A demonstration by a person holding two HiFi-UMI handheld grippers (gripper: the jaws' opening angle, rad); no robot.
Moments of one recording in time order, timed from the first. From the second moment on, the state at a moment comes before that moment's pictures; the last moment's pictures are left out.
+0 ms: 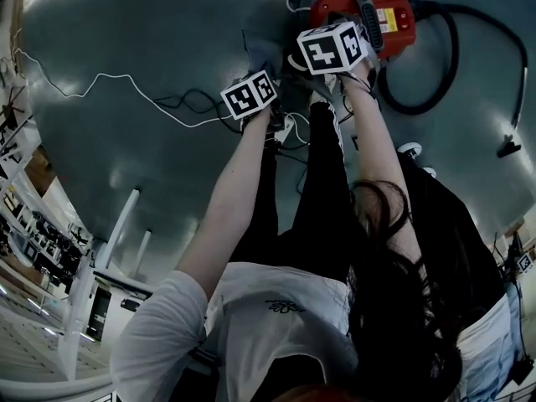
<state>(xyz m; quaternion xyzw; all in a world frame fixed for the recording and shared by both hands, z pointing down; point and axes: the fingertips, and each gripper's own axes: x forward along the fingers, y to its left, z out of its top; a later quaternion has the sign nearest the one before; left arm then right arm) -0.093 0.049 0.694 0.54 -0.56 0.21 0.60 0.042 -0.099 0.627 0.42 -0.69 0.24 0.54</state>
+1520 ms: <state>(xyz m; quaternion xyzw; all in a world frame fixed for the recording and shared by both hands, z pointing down) -0.173 -0.078 0.549 0.64 -0.63 0.19 0.39 0.054 -0.113 0.554 0.49 -0.70 0.27 0.45</state>
